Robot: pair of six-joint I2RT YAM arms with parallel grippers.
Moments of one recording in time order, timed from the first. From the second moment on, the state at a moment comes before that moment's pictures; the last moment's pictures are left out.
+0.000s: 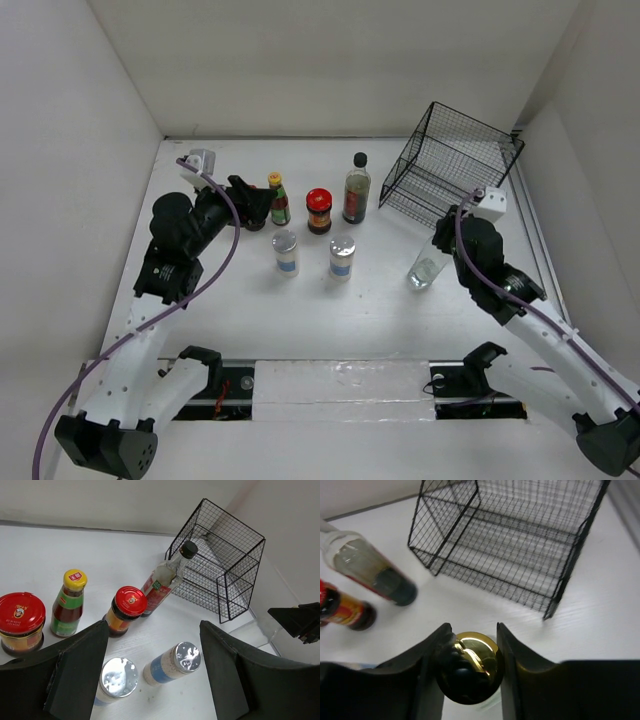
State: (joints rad) left arm -0.25 0.84 0.91 -0.12 0.28 -0.47; right arm 0.54 0.81 0.77 -0.32 0.58 0.43
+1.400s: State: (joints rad) left arm -0.25 0.86 0.90 -0.10 0.32 -0.47; right arm 0.14 1.78 2.12 -0.10 0.21 0.13
